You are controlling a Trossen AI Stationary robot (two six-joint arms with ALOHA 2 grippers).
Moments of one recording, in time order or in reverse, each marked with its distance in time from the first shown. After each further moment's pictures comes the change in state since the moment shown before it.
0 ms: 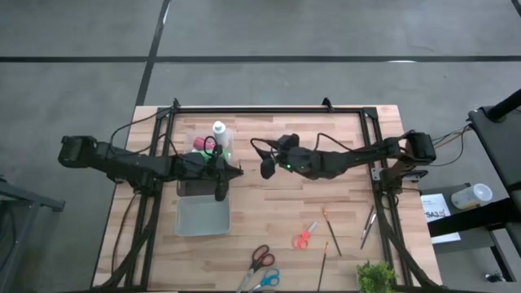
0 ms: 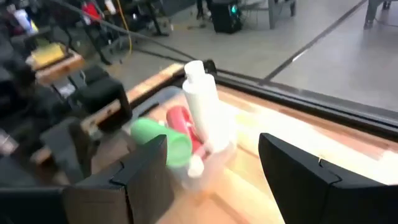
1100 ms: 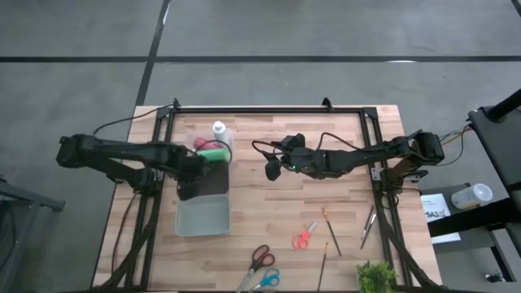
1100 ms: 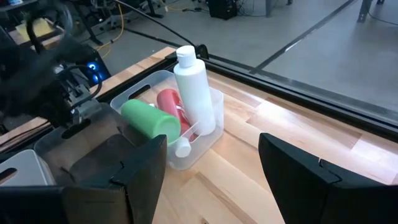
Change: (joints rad) left arm -0.004 -0.009 0.435 -1.626 0.008 -0.253; right arm 0.012 -0.063 -0.003 -0.145 -0.002 0.000
